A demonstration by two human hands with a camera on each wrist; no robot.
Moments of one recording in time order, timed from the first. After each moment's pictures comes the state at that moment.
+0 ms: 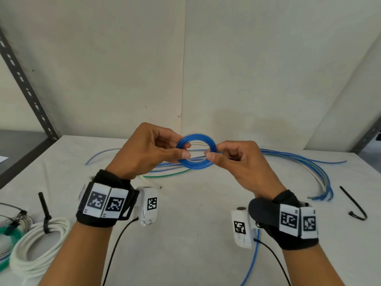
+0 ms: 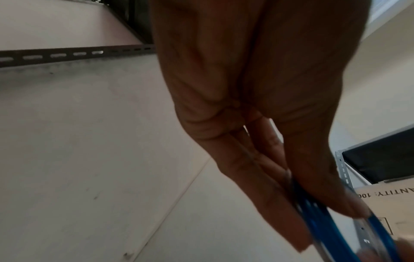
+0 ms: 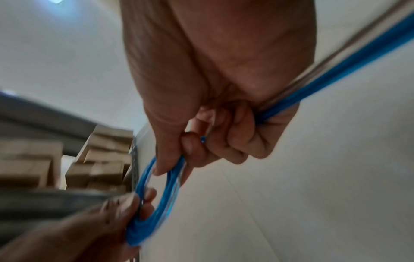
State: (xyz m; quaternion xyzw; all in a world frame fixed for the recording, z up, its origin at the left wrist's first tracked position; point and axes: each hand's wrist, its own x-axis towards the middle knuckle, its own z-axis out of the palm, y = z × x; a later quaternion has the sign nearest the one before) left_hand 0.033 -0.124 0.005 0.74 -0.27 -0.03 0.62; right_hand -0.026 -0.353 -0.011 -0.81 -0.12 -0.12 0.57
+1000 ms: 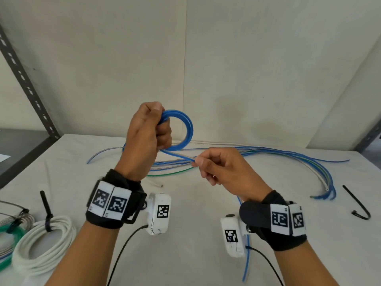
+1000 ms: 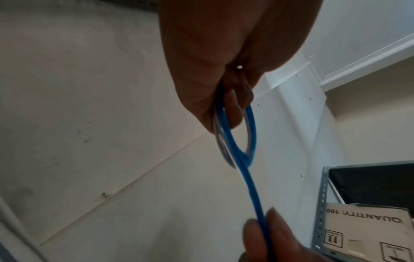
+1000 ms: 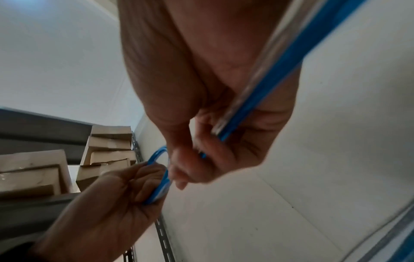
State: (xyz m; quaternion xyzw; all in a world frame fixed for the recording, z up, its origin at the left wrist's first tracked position) left_hand 0.033 -0.141 0.012 0.56 -0.19 0.05 0.80; right_hand -0.020 -0.330 -0.028 -0.80 -0.12 -0.04 0.59
